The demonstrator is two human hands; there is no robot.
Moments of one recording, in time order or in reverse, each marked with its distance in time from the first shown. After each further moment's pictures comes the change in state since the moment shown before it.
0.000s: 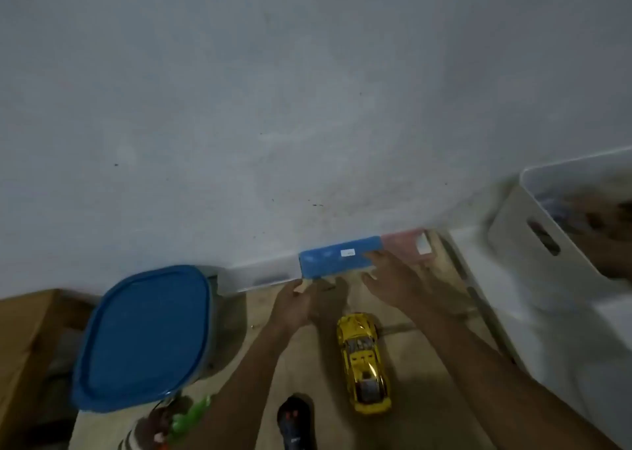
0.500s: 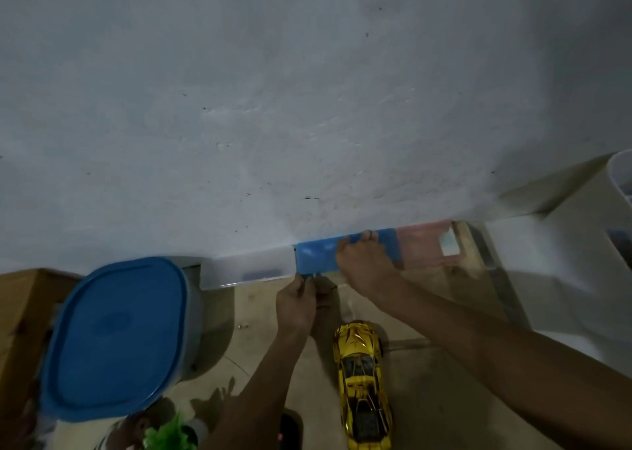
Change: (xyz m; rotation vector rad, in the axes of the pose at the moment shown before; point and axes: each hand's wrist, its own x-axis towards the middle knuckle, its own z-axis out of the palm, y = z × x) left_hand 0.060 -0.027 0.037 0.003 0.337 0.096; right_hand 0.071 -0.037 0.023 -0.646 -0.278 -0.204
